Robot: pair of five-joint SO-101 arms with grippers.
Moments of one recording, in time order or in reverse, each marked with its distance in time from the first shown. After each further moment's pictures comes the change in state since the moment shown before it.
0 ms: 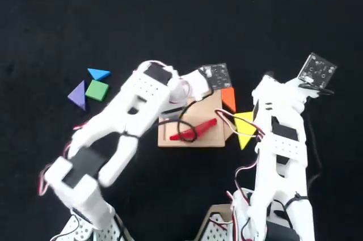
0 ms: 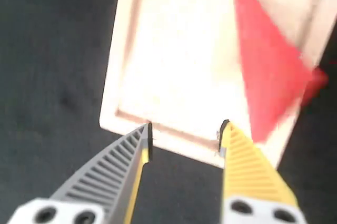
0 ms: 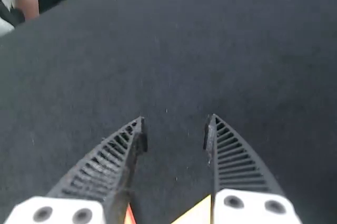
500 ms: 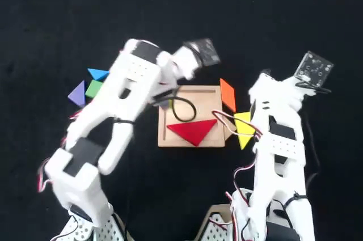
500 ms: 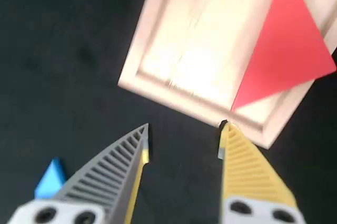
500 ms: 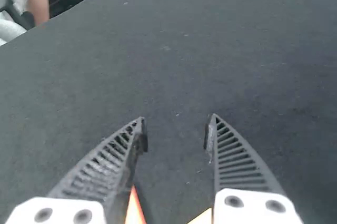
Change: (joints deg) left arm -6.0 4.2 -16.8 17.8 5.4; right arm -2.4 0.0 0.0 -0.9 1.4
